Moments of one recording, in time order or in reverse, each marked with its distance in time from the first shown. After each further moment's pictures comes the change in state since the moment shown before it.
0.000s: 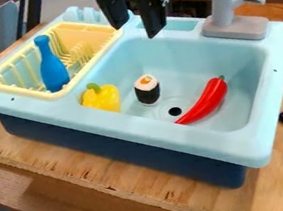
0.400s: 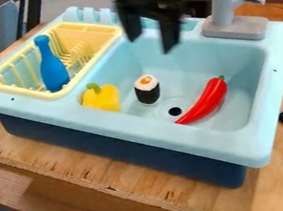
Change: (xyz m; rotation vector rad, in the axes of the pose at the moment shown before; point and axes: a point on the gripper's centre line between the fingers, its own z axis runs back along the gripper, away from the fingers) arm 0.009 -0.022 -0.029 0.051 0.060 -0.045
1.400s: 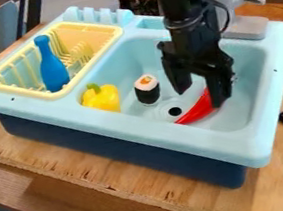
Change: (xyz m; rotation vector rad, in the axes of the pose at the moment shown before) arm -0.008 -0.055 -0.057 -0.130 -0.016 -0.041
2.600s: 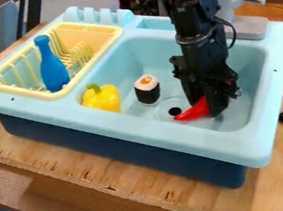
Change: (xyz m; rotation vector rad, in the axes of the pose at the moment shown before) arm 0.007 0.003 -0.034 -0.048 0.067 -0.062
